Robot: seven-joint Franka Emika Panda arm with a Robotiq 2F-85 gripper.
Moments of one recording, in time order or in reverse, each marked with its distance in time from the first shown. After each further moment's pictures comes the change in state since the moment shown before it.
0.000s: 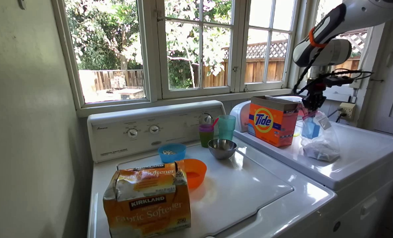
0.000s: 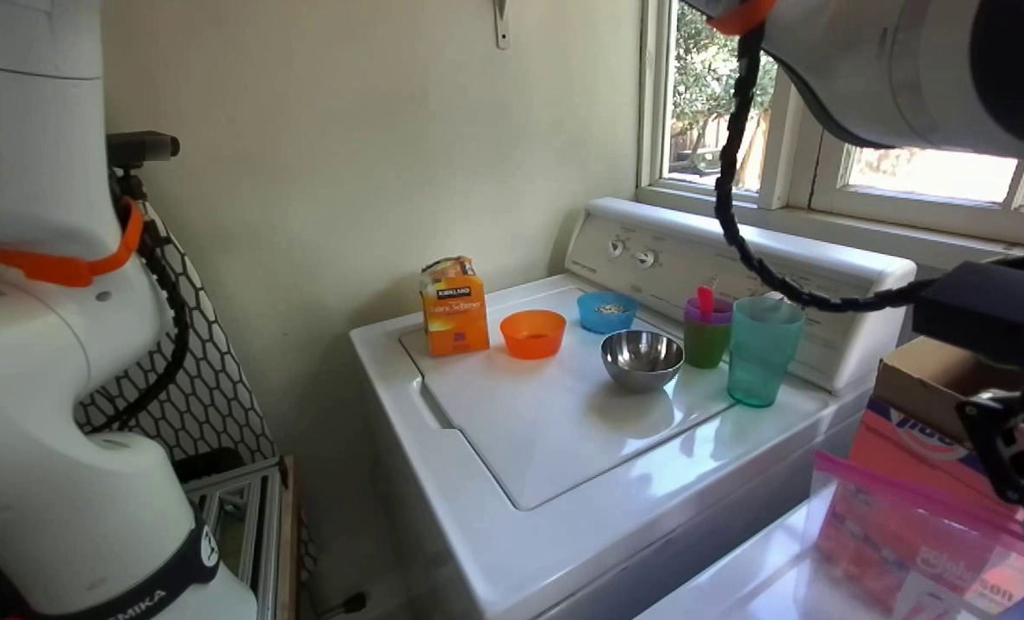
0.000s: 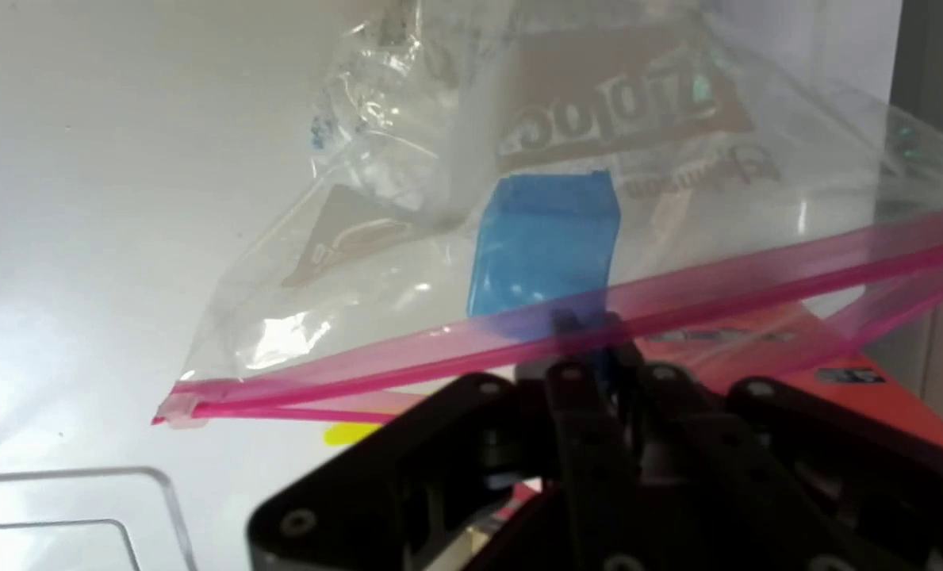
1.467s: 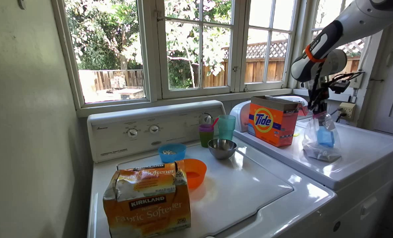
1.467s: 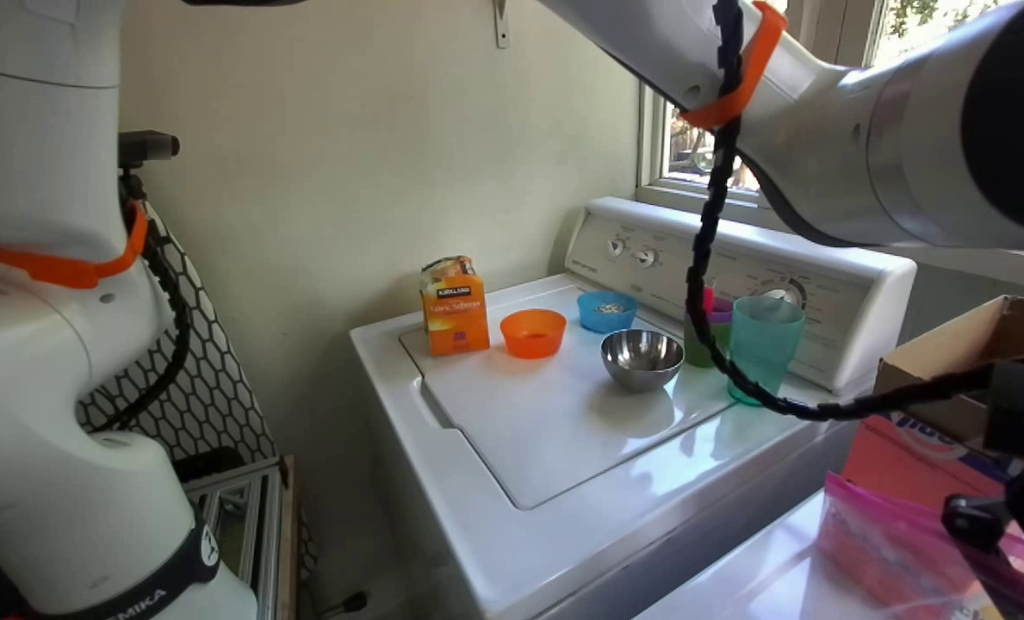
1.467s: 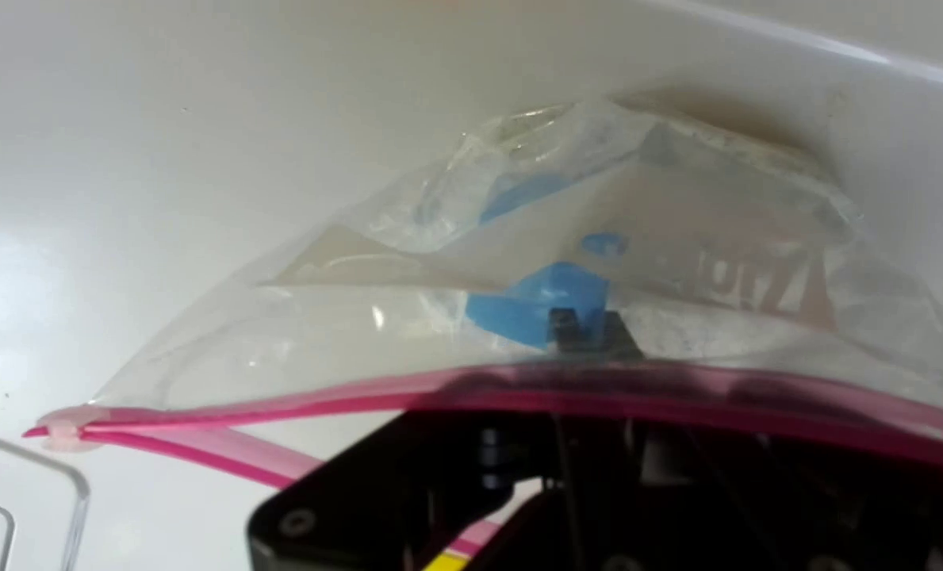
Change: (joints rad) arm 0.027 0.044 -0.021 -0.039 -0.247 0.021 -0.231
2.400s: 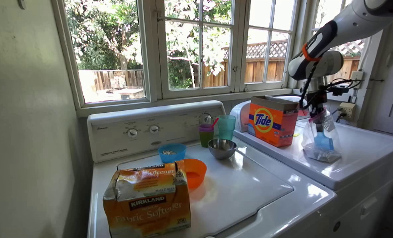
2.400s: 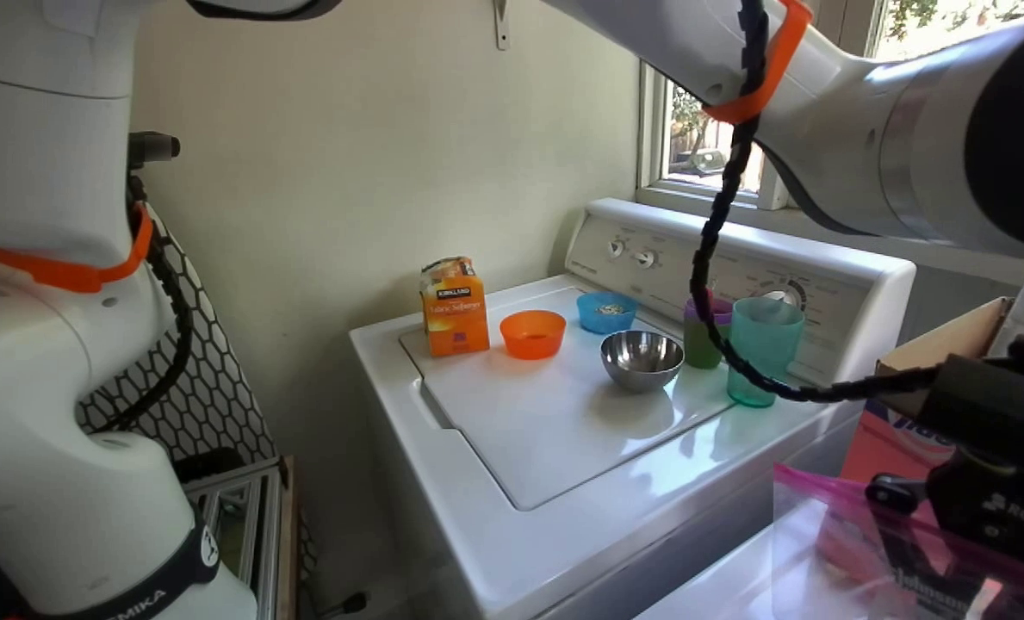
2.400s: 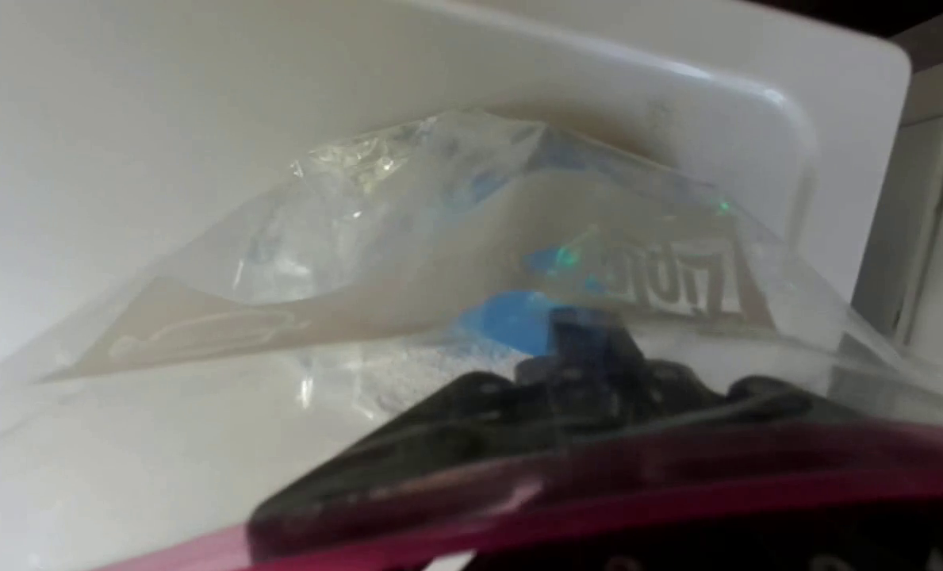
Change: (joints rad) arm -0.011 0.034 0.021 0.050 0.122 -0.206 -0.018
